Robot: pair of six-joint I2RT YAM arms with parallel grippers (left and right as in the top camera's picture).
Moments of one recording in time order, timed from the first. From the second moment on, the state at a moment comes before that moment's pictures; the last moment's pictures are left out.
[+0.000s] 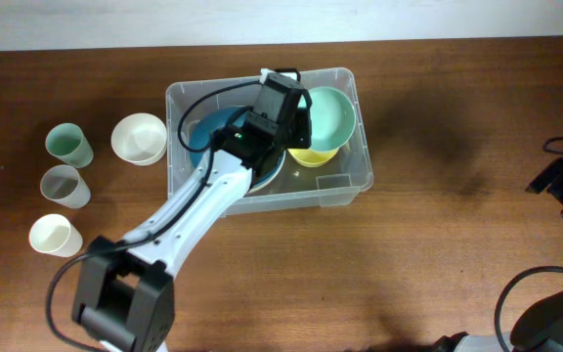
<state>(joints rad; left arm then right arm) -0.55 1.83 1.48 -0.42 -0.08 -0.43 -0.73 1.63 1.48 -1.26 -0.16 0.15</state>
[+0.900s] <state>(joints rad) -0.55 1.98 1.48 -0.41 -0.12 -0.42 -0.73 1.63 1.48 -1.26 -0.16 0.15</state>
